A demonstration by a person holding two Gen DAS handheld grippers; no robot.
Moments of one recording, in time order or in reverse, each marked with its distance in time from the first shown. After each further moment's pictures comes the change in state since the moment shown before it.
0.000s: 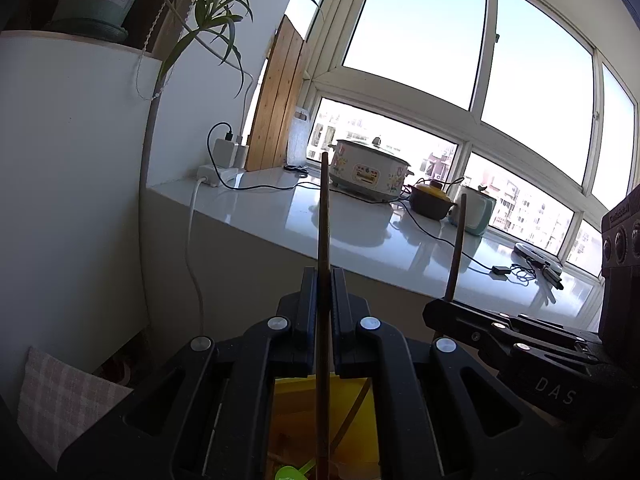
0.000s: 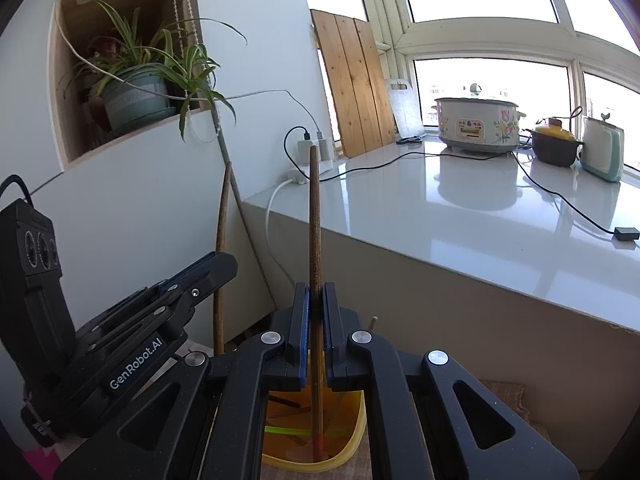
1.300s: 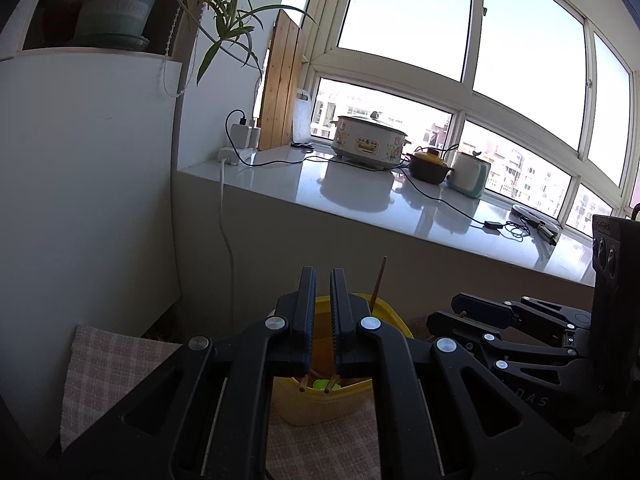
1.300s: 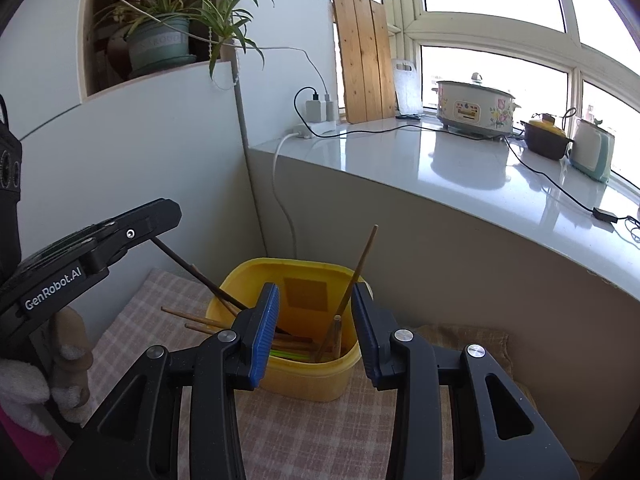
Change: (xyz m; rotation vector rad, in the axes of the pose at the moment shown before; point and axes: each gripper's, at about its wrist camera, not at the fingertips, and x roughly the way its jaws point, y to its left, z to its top) left arm -0.082 0.004 -0.020 0.069 0.100 0.026; right arm -0.041 0.026 -0.050 -0.104 0.073 -0.053
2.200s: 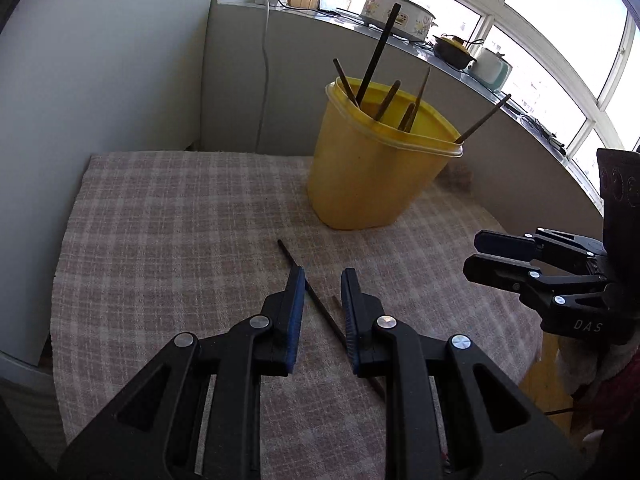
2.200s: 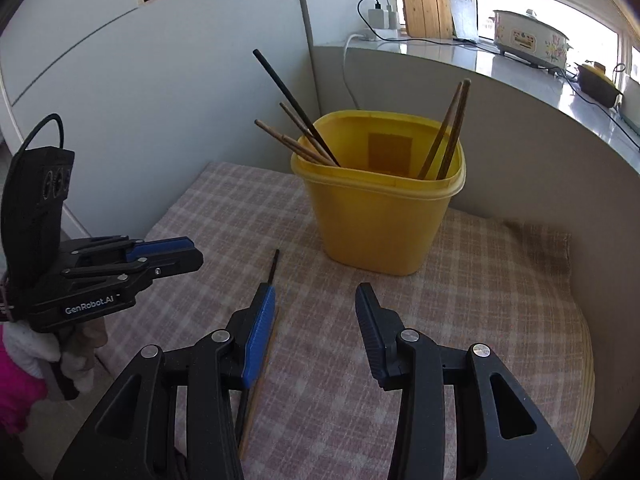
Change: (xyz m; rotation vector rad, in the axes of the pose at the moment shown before) left arm -0.028 0.051 -0.123 -0.091 0.451 0.007; right arm 0.014 0.038 -0.091 -0.025 0.352 0.209
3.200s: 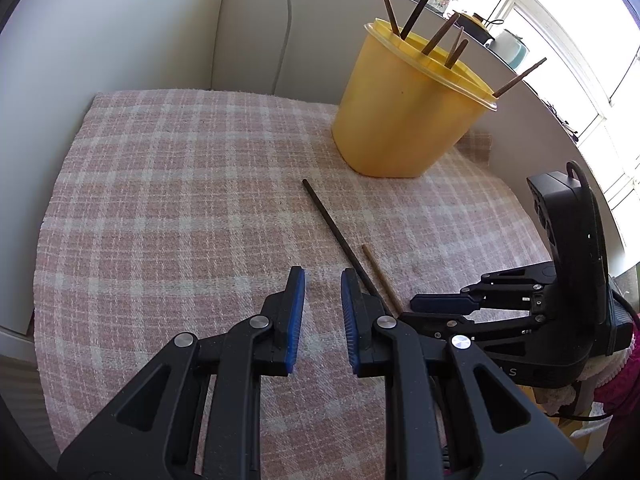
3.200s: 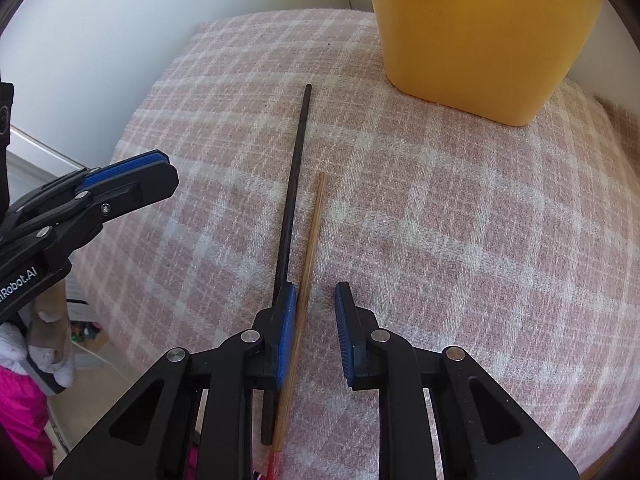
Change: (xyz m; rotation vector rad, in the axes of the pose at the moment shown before) left arm 0.017 0.027 -0.026 -0.051 0.118 0.008; right arm 0.112 0.035 -0.036 0.046 0.406 0.052
